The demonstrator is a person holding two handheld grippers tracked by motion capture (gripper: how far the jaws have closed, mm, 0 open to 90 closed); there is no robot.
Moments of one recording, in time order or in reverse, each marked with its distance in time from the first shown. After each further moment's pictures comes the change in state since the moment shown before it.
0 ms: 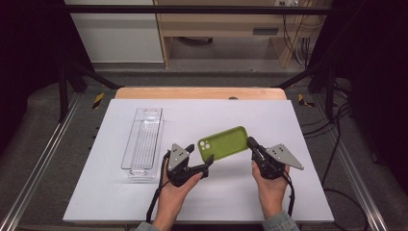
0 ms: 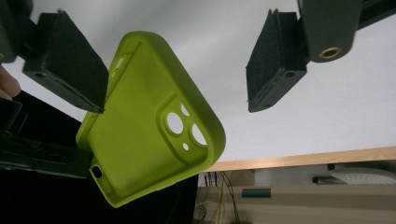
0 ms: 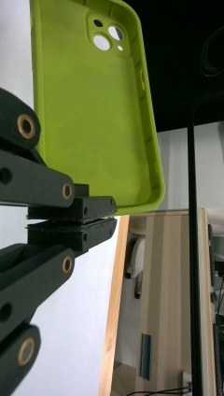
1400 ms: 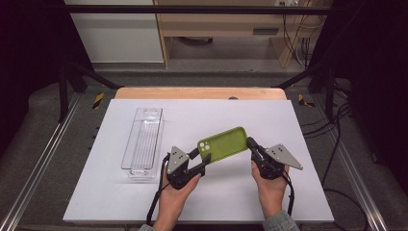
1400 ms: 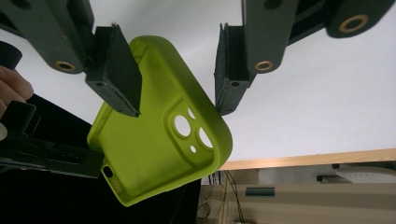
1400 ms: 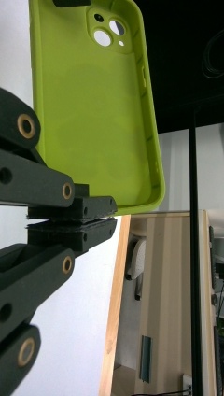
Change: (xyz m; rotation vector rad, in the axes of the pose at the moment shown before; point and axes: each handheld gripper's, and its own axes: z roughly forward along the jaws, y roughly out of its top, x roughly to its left) left arm -0.002 -0.005 -0.004 -0.014 -0.013 -0.009; right arm 0.000 -0.002 0.001 0.005 0.006 -0.005
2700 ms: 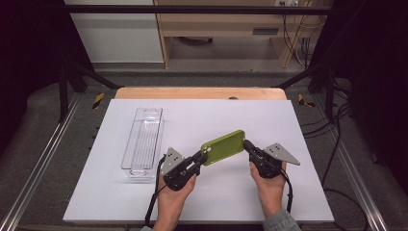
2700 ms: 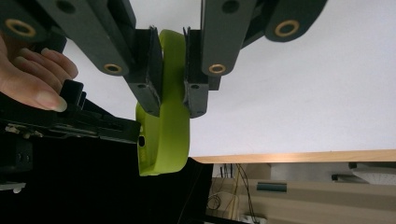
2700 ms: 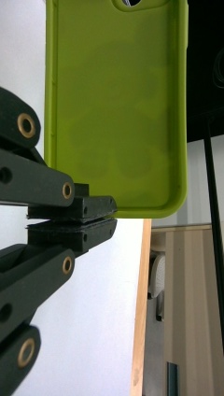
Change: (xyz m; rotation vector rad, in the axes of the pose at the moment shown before) left arm -0.002 0.004 -0.013 -0.039 -0.055 -0.045; right arm -0.008 -0.014 0.012 0.070 0.063 0.055
